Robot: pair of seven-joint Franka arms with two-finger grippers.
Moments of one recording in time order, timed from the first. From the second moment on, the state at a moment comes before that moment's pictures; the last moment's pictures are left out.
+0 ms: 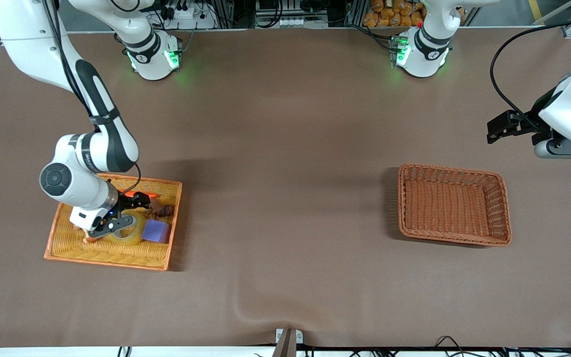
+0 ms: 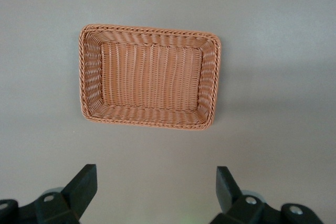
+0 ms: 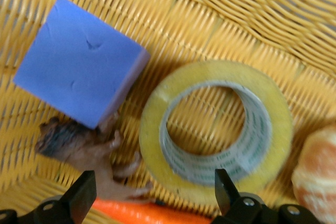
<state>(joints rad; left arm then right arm) -0.05 0.07 -0.05 -1.53 0.00 1.54 -0.06 0.08 0.51 -0.02 -1.92 0.01 2.41 -0.32</state>
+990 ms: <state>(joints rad) -0.06 0.07 -0.05 -1.53 0.00 1.54 -0.06 0.08 0.52 -0.02 -1.67 0.02 2.07 -0.40</state>
